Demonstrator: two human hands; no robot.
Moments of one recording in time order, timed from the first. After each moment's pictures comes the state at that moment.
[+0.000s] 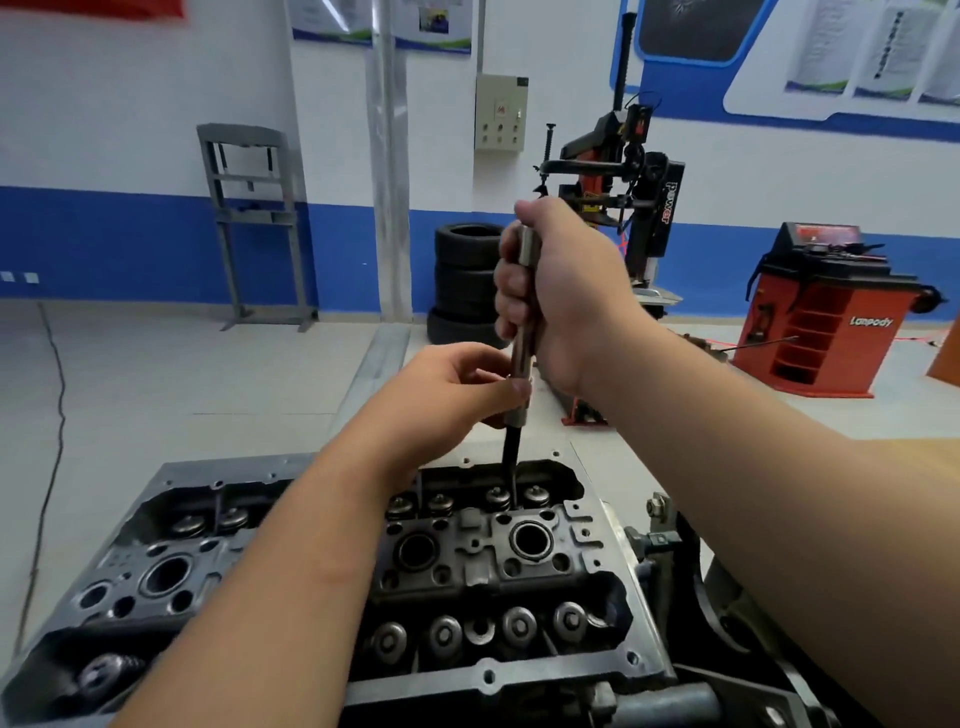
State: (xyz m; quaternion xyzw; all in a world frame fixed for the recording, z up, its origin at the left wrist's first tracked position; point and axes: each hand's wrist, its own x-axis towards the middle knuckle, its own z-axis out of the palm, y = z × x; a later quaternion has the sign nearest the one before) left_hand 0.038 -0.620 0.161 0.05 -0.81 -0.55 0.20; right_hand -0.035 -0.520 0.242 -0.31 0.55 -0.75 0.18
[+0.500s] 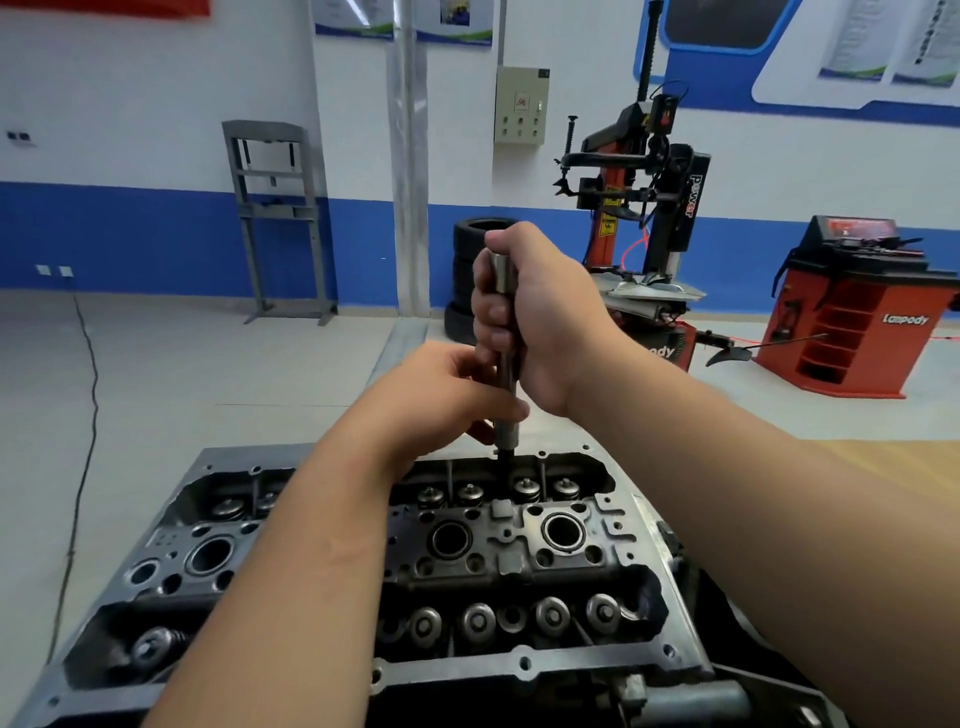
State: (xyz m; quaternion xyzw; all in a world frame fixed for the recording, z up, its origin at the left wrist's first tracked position) left_hand 0.060 -0.634 0.169 0.10 -0.82 -0.54 0.17; right_hand -0.018 -0.544 0.220 -0.35 0.54 -0.72 0.26
